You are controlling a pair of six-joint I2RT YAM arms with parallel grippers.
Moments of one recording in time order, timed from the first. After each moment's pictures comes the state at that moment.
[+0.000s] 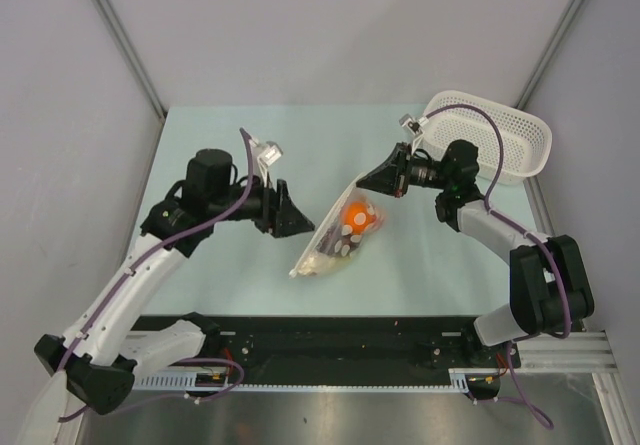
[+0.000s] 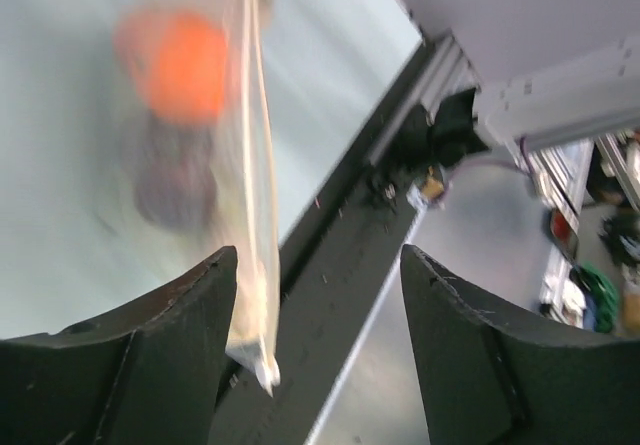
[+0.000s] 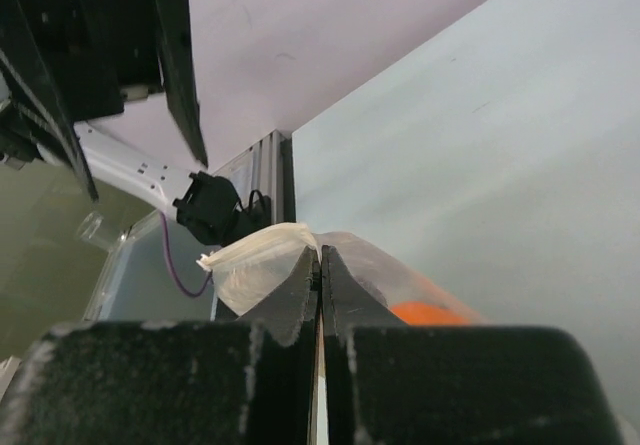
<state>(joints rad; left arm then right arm) -0.50 1.01 1.11 -0.64 0.69 -0.35 0.28 1.47 0.86 0.77 -1.12 0.72</state>
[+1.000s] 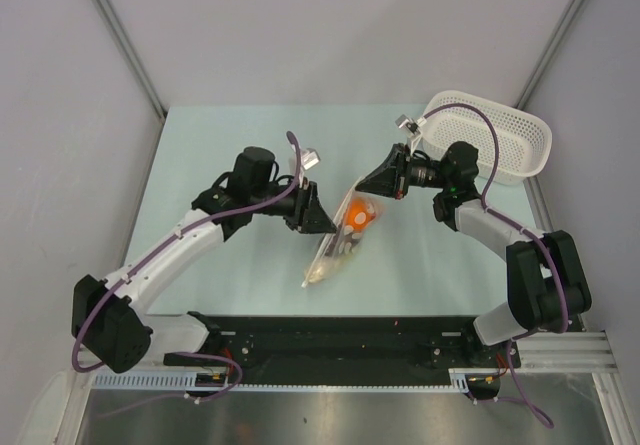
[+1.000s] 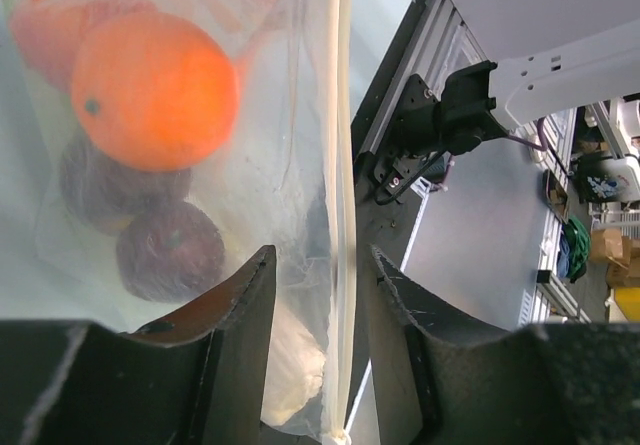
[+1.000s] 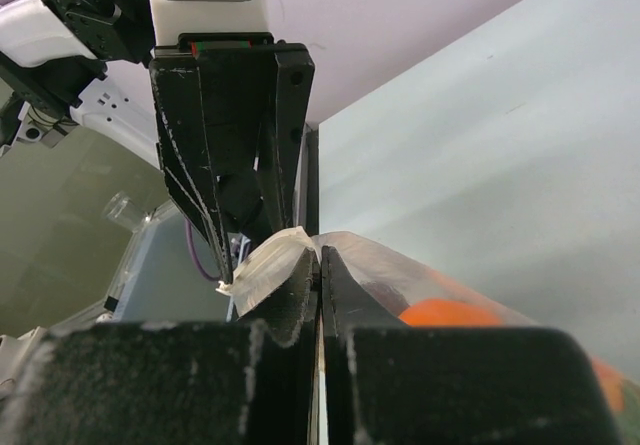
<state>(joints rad) -0.57 1.26 1.06 -0.39 0.76 -0.34 0.29 1.50 0.86 0.89 -1.20 0.80</state>
